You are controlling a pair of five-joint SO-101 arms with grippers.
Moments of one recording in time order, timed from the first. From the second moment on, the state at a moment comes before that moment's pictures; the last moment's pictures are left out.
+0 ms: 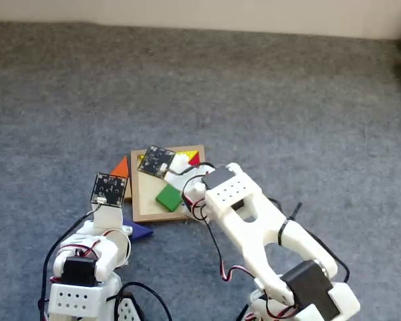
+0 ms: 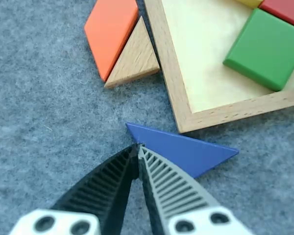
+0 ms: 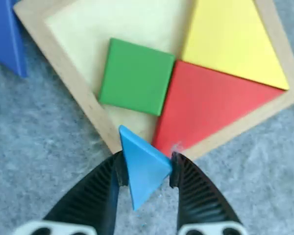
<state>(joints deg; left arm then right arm) -1.5 -101.3 96.0 74.8 1.6 -40.5 -10.3 39.3 51.0 37.4</state>
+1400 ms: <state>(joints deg) -1.5 -101.3 96.0 74.8 1.6 -37.9 -10.3 39.3 51.0 28.7</state>
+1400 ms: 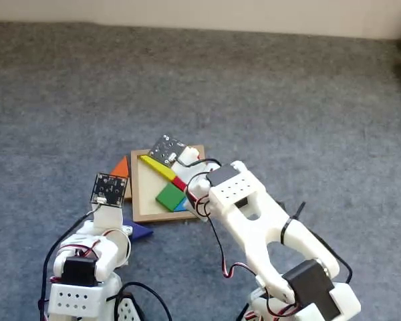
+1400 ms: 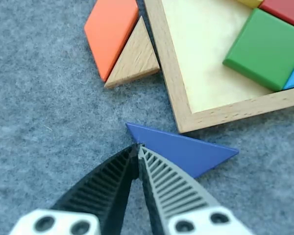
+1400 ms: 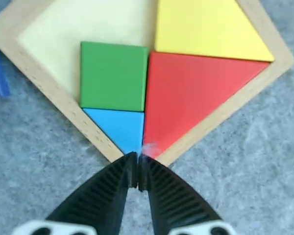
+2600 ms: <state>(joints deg) -1.5 -101.3 96.0 74.8 1.6 -21.9 -82.8 79.7 52.3 7.8</state>
